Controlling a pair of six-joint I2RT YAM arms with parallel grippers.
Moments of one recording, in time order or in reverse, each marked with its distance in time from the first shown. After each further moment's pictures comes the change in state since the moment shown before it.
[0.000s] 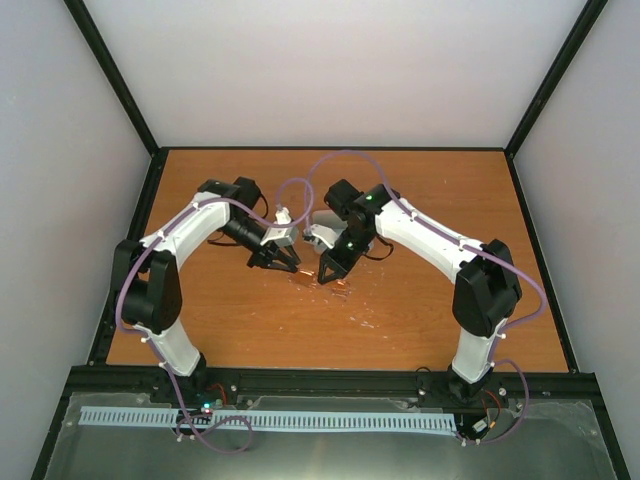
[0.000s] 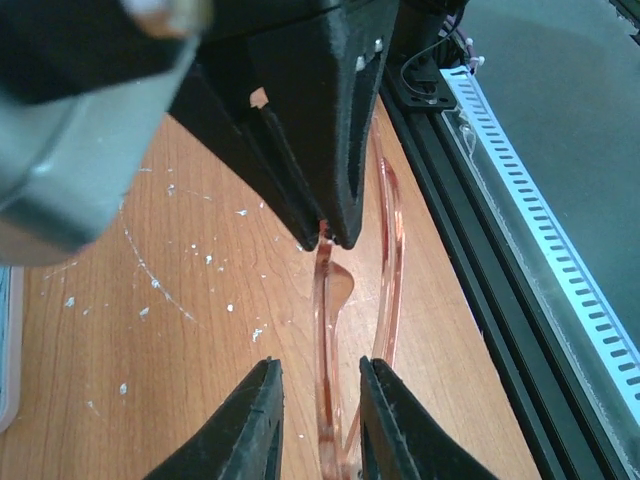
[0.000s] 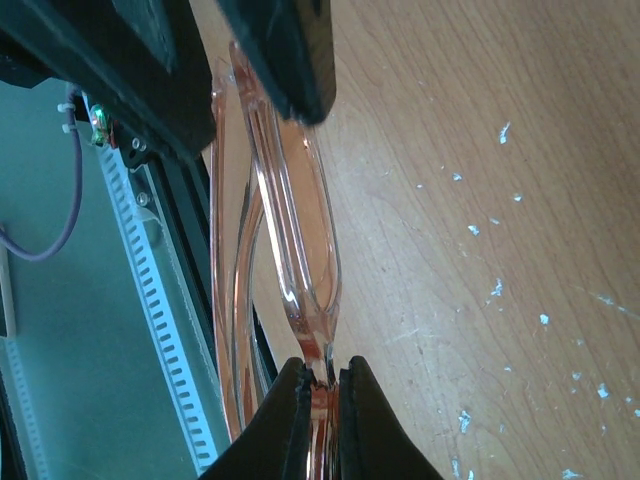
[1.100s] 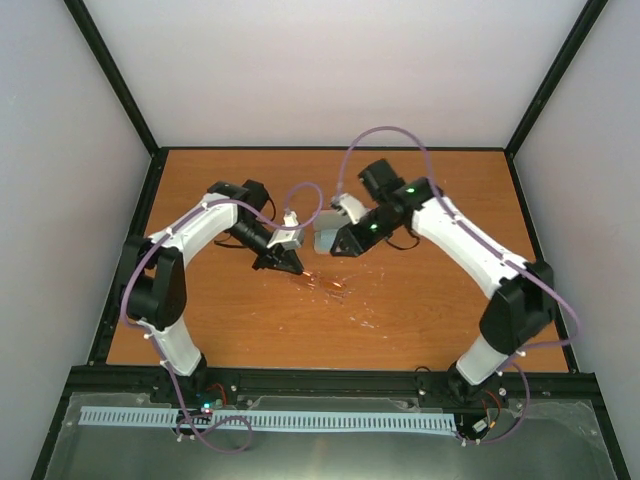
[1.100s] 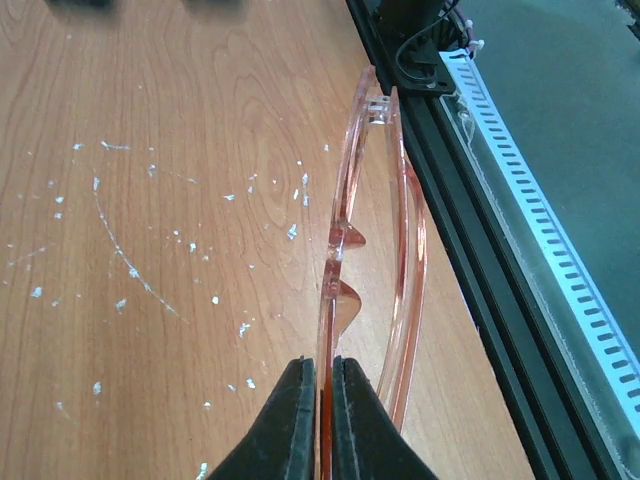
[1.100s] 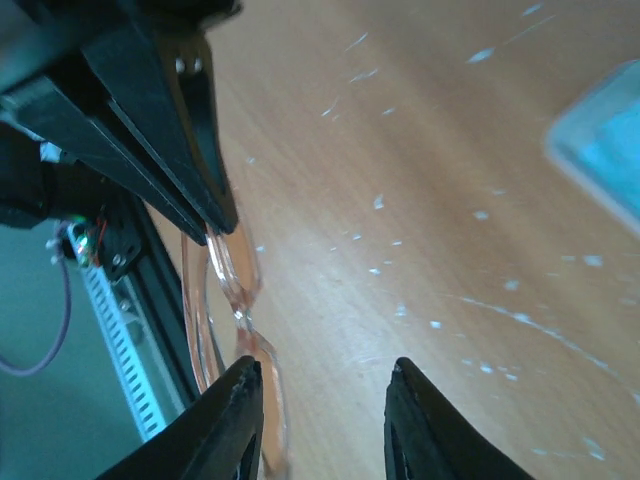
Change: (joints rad) left arm -0.044 0.024 -0.003 0.028 -0.034 -0.046; right arm -0.101 -0.134 -0.043 0.125 0.045 0.162
